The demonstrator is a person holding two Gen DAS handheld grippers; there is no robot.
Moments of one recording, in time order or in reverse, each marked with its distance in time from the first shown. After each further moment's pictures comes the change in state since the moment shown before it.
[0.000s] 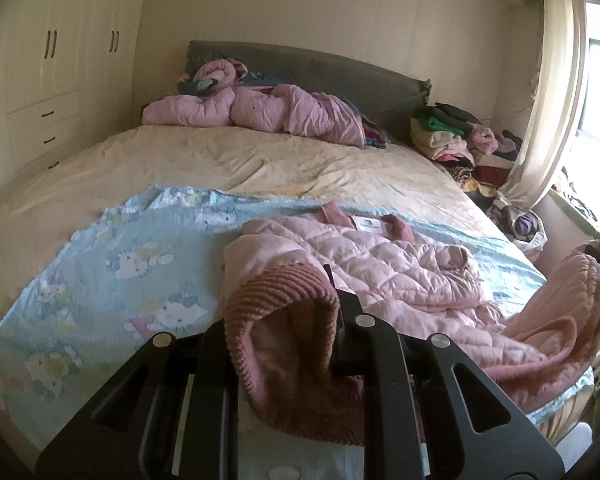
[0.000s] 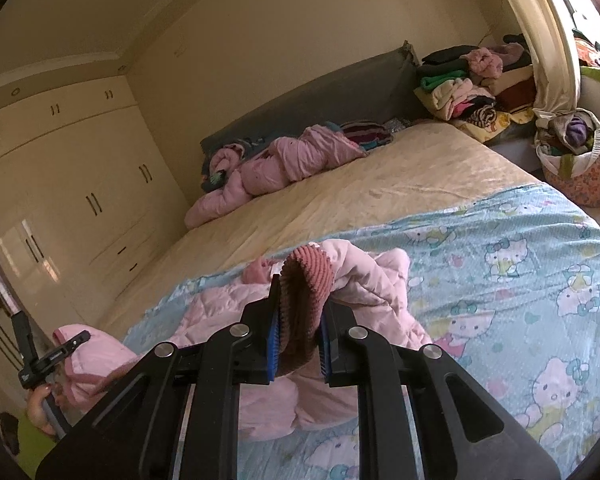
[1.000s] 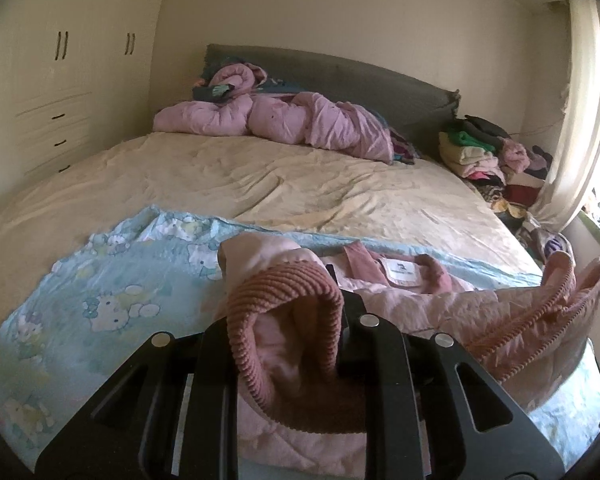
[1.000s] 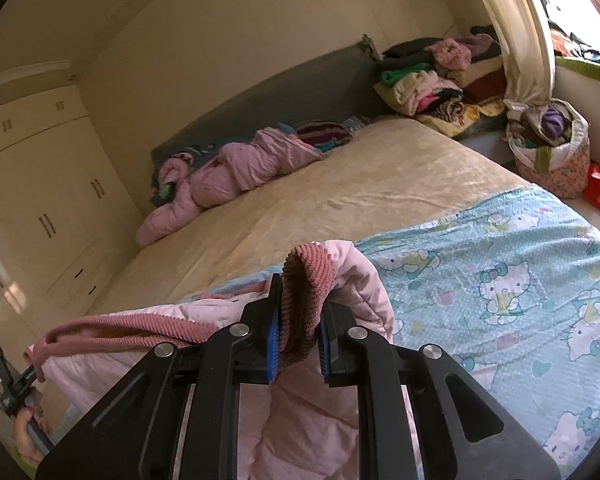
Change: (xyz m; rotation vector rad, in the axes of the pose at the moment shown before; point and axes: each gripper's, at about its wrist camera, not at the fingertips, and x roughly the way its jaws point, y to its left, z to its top) left arm 0.110 -0.008 0.055 -0.041 -0.031 0.094; right arm 0.127 -0.049 0.051 0.069 0.006 -0.156
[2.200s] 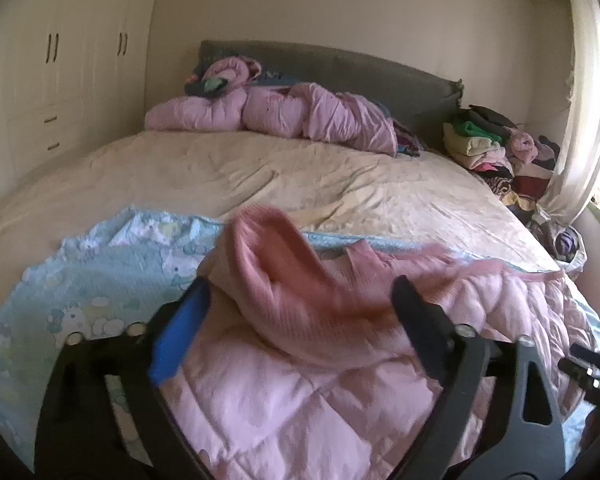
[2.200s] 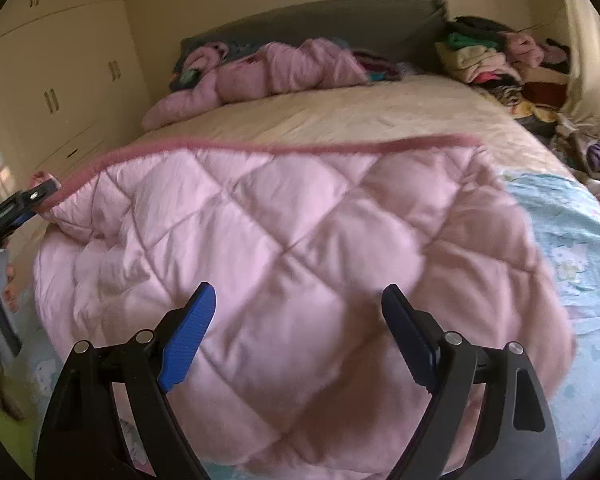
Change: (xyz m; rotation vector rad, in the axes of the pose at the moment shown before) left arm 0.071 -0.016 -0.006 0.031 -0.008 0.004; right arm 0.097 0.076 -0.110 -0.295 0.240 -0.036
